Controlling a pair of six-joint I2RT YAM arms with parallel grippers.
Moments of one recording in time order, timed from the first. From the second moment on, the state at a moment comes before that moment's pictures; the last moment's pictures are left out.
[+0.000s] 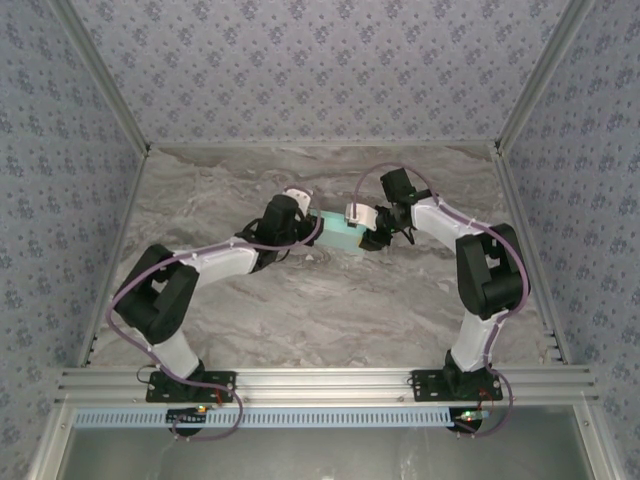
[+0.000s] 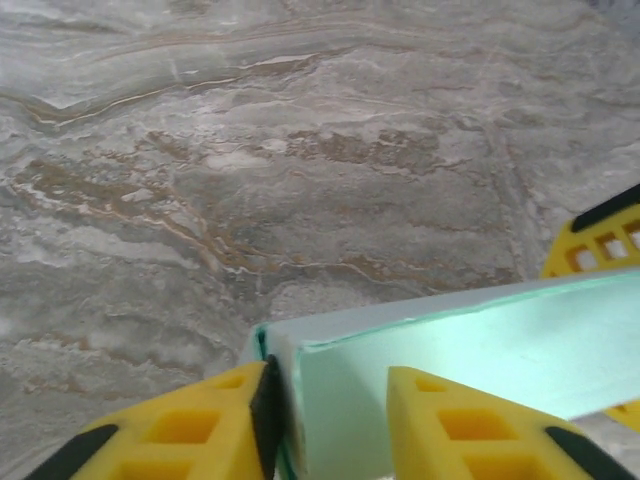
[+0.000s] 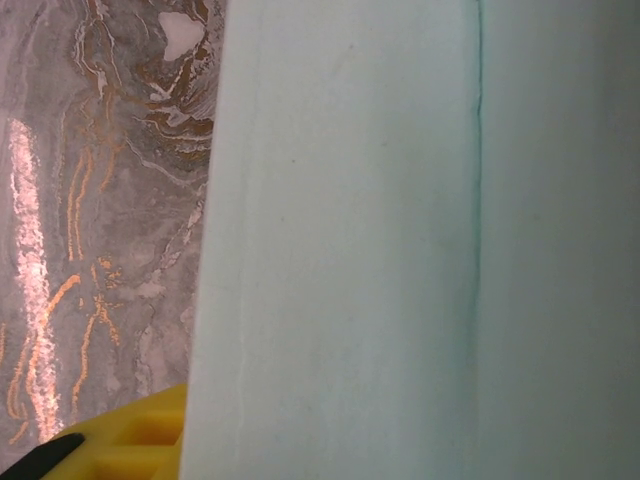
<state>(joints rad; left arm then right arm) -0.66 1.69 0.93 0.23 0.02 -0.29 0.34 1.82 1.24 -0.57 -0.42 -1.04</state>
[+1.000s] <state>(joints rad) -0.43 1.72 1.09 0.12 0.47 -0.45 0.37 1.84 1.25 -0.52 -0.44 -1.07</state>
